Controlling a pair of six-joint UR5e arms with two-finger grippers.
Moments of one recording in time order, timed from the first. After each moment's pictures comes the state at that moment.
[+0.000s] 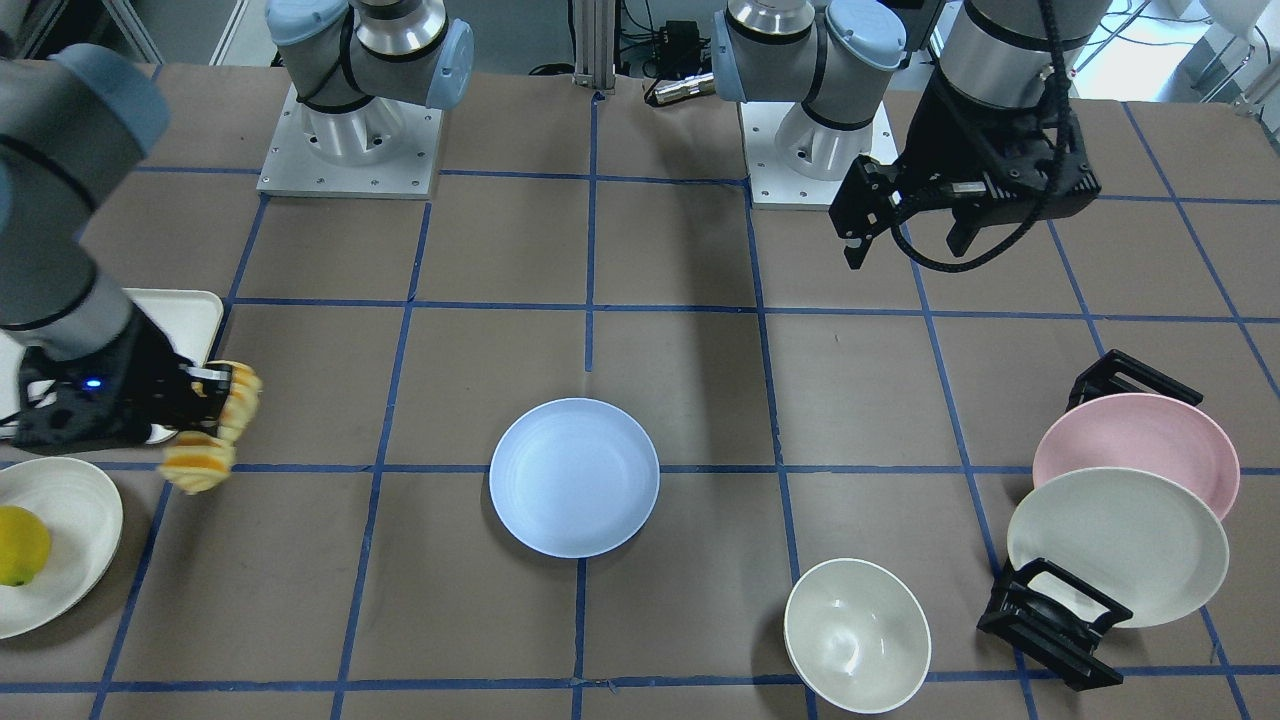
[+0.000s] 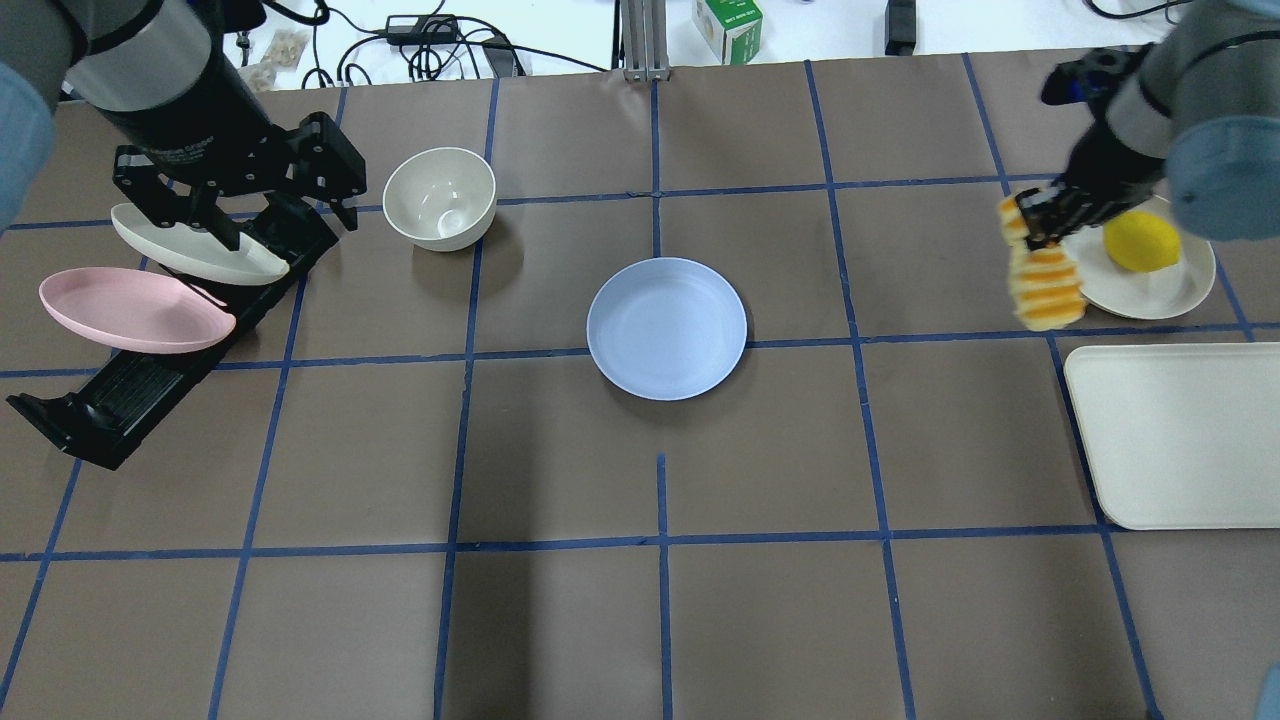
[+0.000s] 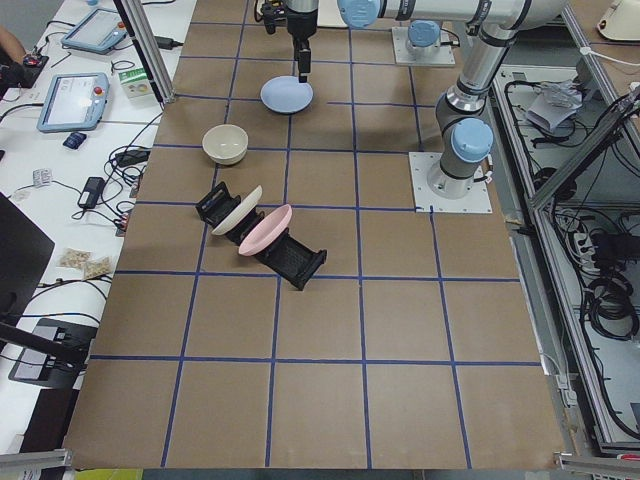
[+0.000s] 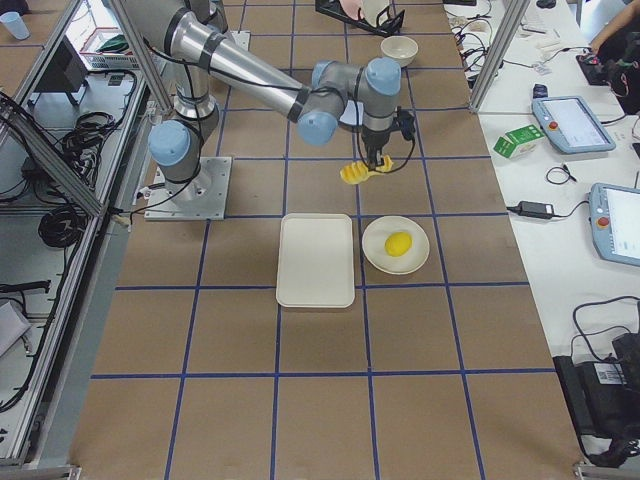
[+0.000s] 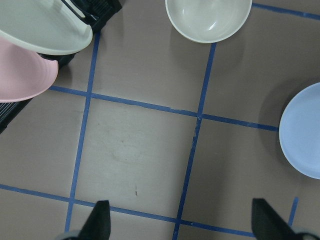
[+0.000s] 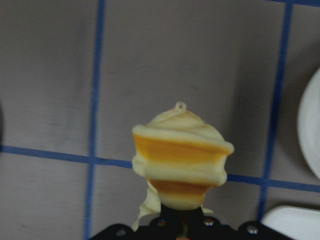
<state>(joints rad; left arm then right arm) -1.55 -1.55 -1.56 -1.56 1.60 -0.10 1.39 -1.36 1.73 -2.00 -1.51 -0.29</state>
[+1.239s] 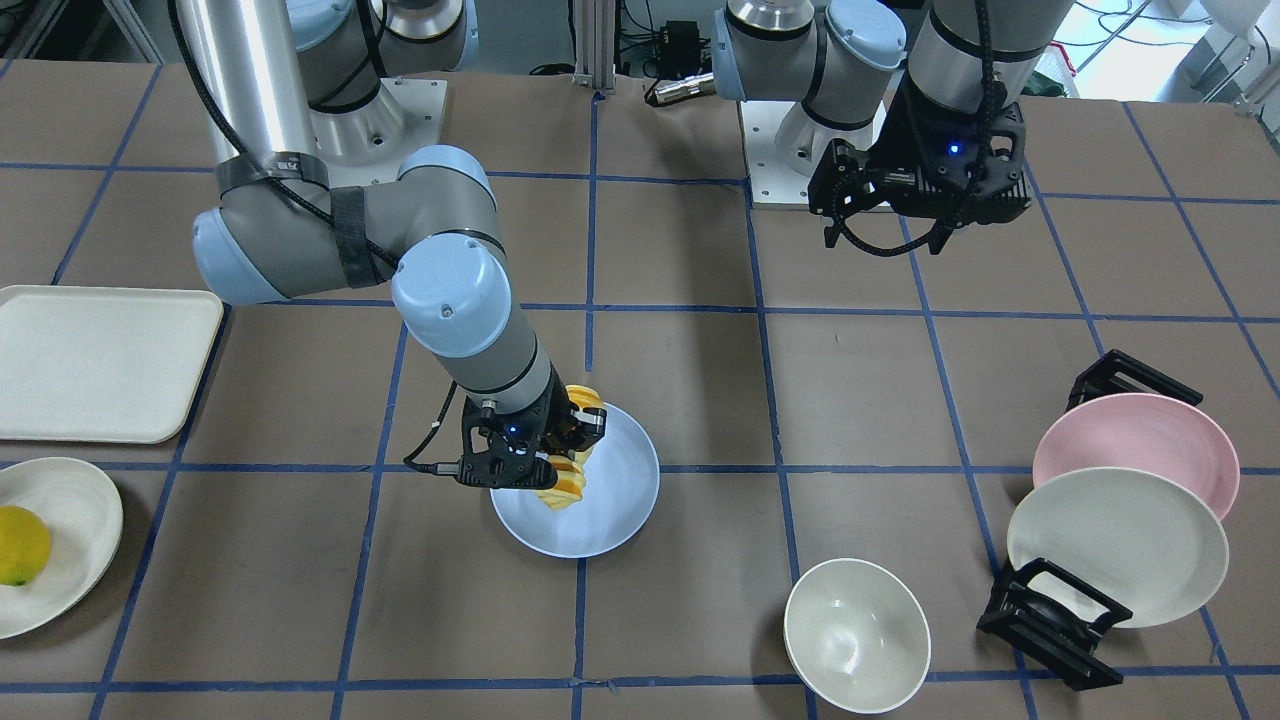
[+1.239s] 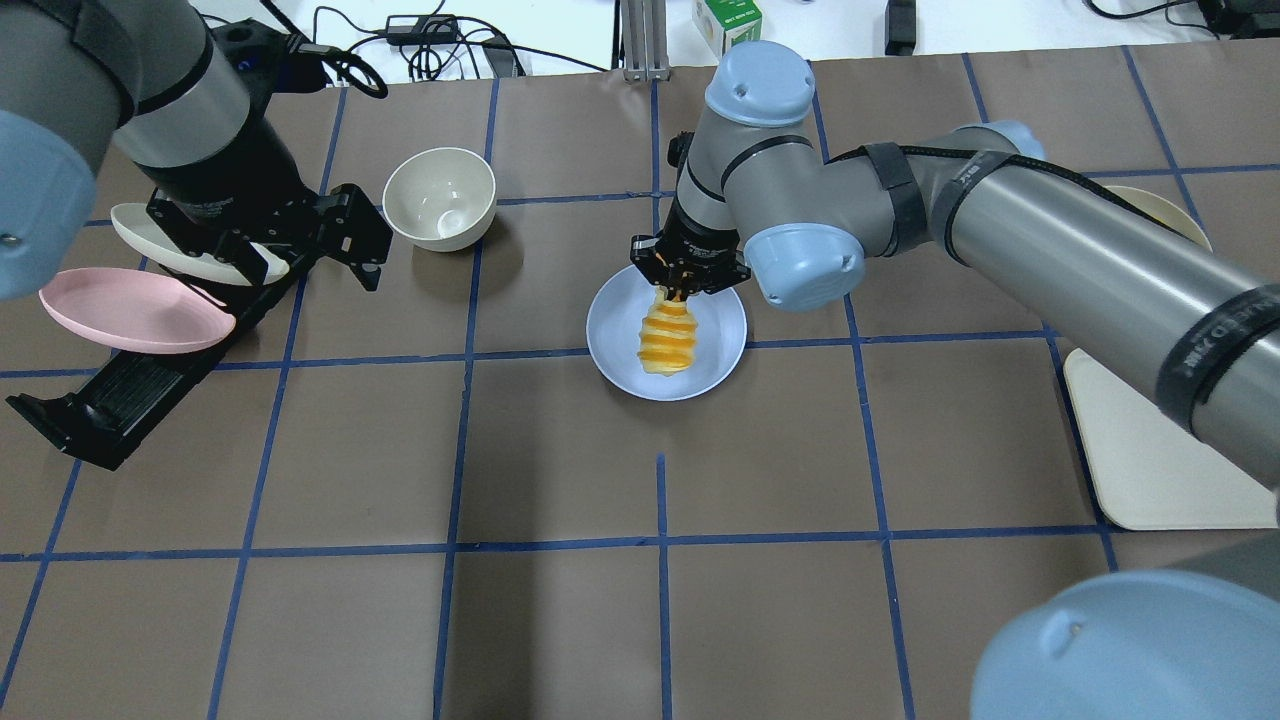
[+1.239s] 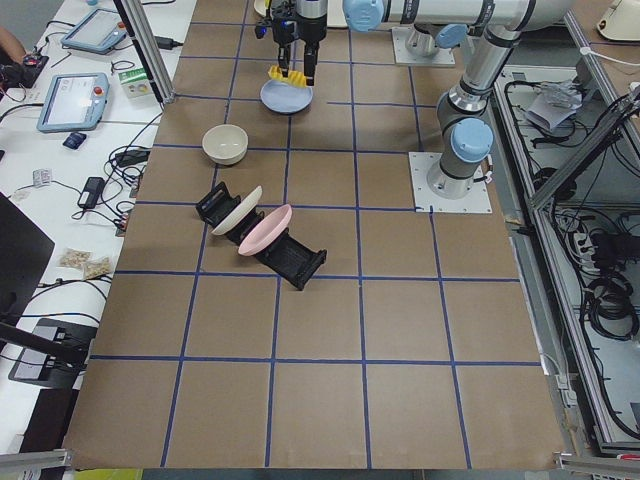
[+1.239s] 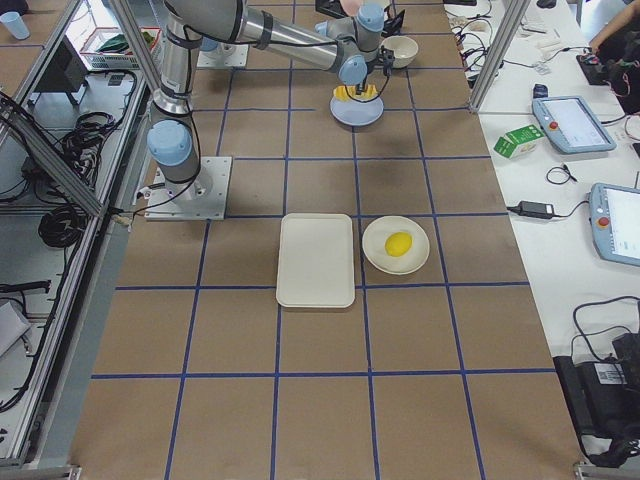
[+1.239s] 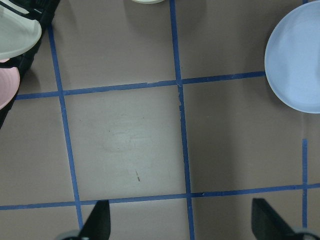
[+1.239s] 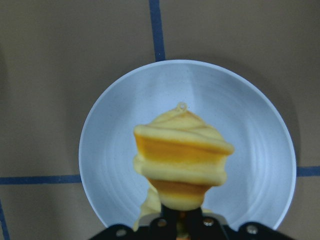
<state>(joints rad) -1.54 -1.51 -1.63 -1.57 1.61 0.10 1.83 -1.11 1.64 -2.15 -1.35 0.38</state>
